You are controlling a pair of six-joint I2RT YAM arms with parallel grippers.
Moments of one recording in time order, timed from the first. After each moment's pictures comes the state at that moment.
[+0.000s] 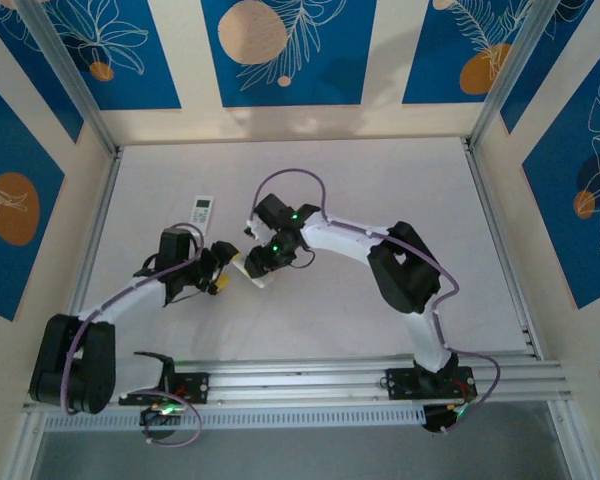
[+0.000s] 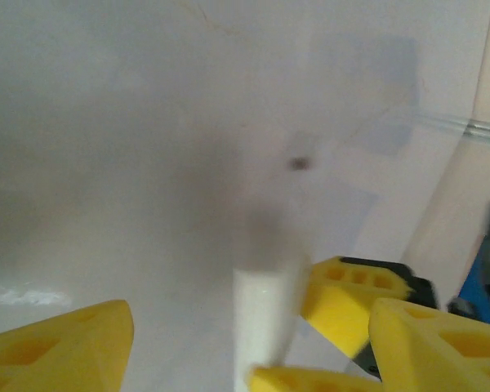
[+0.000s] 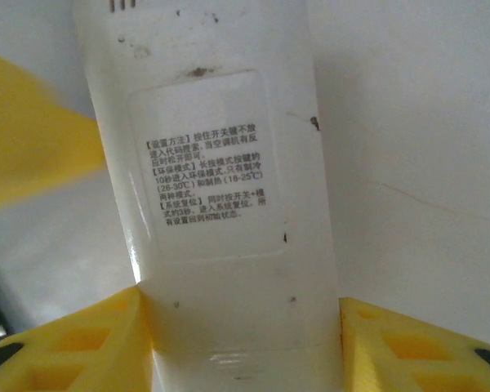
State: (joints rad) left arm -0.20 1.26 0.50 -0.08 0.53 -1.17; right arm 0.83 2.05 1.57 -0.66 -0.44 0.30
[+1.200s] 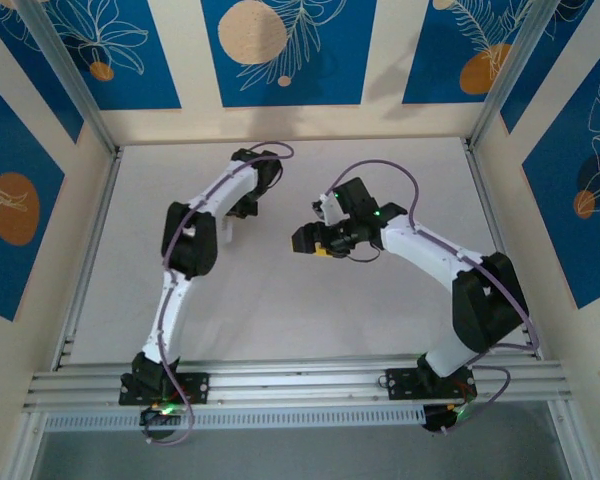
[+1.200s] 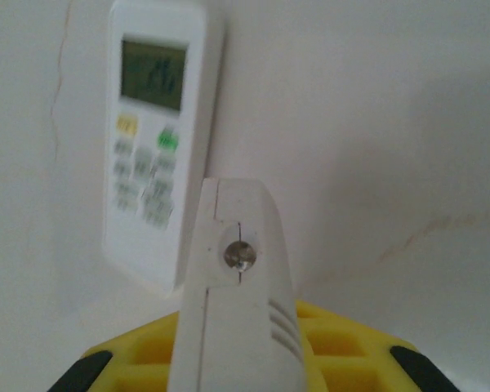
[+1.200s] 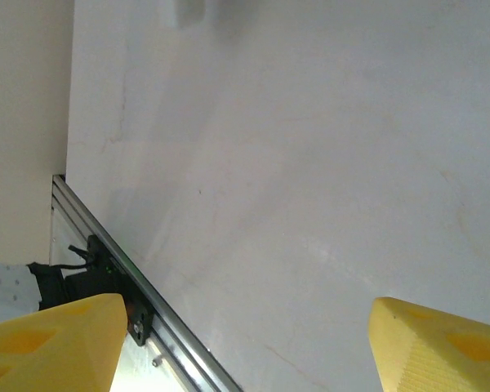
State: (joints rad) left arm -0.46 2.48 2.27 -1.43 -0.58 -0.55; right arm 0.54 1.56 1.13 -0.55 -0.61 0.50
